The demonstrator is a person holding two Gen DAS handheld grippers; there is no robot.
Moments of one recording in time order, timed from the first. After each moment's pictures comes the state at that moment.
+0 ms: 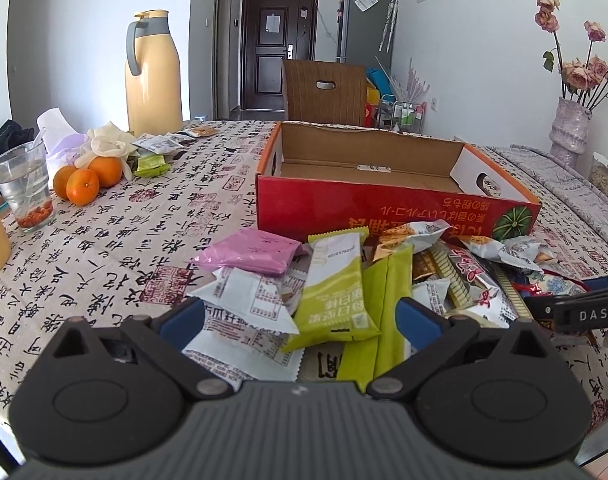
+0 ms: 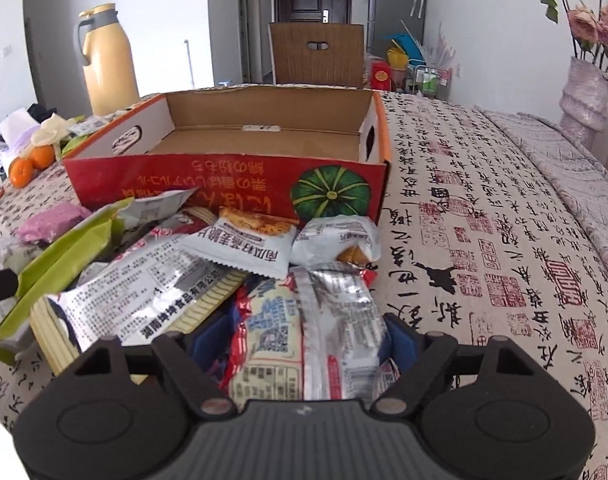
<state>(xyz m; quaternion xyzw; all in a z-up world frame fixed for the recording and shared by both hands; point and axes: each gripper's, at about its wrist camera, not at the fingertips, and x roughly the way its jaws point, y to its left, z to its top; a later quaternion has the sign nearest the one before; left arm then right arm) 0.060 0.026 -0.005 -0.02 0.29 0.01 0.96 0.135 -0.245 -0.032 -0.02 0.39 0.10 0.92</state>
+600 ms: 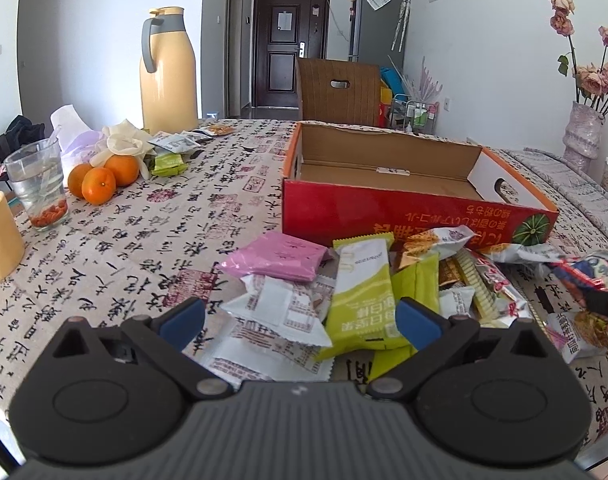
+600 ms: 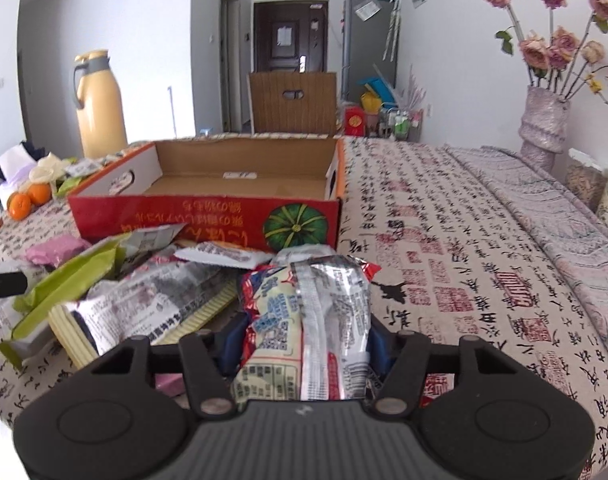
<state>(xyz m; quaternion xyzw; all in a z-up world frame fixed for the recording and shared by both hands) 0.064 0.044 0.002 -0.03 0.29 0.03 0.96 0.081 -0.269 -0.009 0.00 0.30 0.05 0.95</state>
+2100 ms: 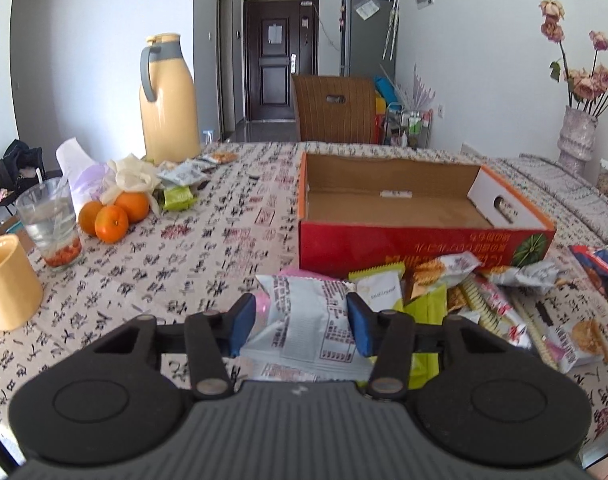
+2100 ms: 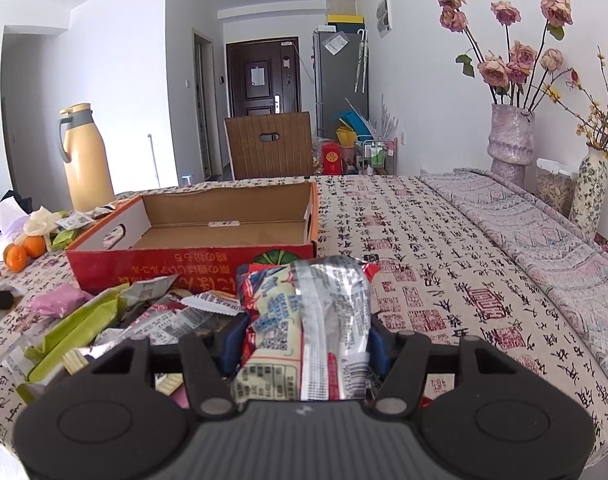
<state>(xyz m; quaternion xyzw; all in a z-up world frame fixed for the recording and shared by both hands) 0.063 0.056 0.037 0.00 0.27 0.02 0.96 0.065 -0.277 0.009 0.03 0.25 0.03 0.97</state>
